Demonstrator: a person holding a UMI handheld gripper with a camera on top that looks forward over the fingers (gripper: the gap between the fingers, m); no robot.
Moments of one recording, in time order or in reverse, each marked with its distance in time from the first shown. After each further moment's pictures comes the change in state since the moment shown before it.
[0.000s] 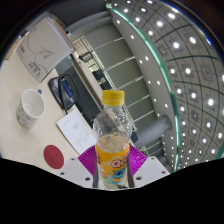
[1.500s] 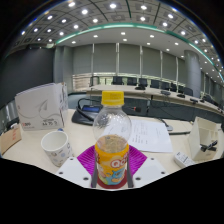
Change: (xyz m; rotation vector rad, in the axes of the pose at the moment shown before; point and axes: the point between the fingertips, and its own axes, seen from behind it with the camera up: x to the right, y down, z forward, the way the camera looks) arm -0.153 0.004 0.045 0.039 -0.592 0.889
